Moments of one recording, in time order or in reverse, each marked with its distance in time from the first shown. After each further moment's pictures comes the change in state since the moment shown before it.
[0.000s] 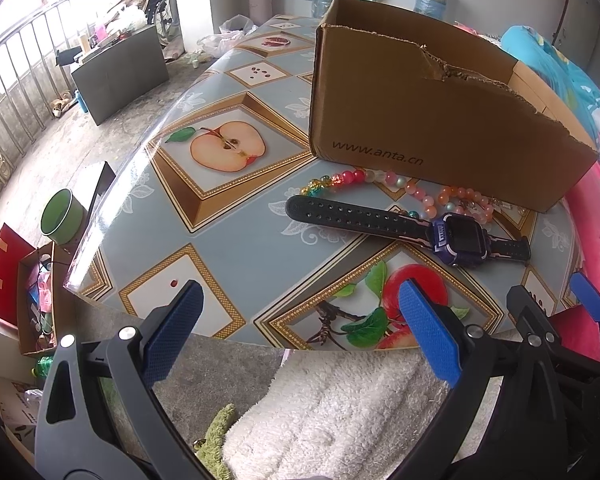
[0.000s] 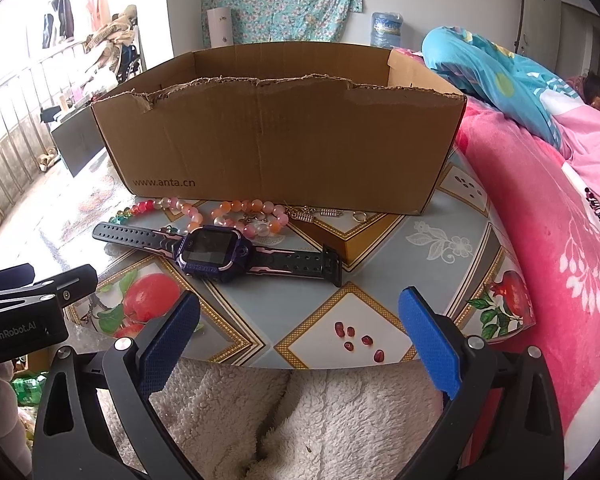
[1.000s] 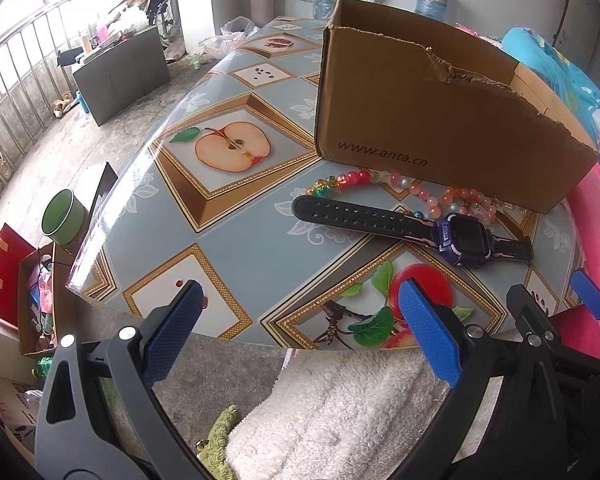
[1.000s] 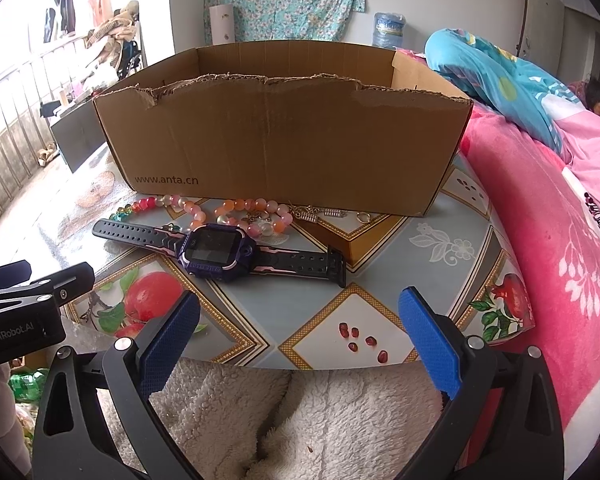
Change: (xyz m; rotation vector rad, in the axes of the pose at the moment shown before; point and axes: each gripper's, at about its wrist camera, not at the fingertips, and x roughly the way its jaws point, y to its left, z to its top) left arm -0.006 0.013 0.002 -0.004 -0.001 0.002; right arm -0.001 0.006 0.003 -0.012 0.004 -0.011
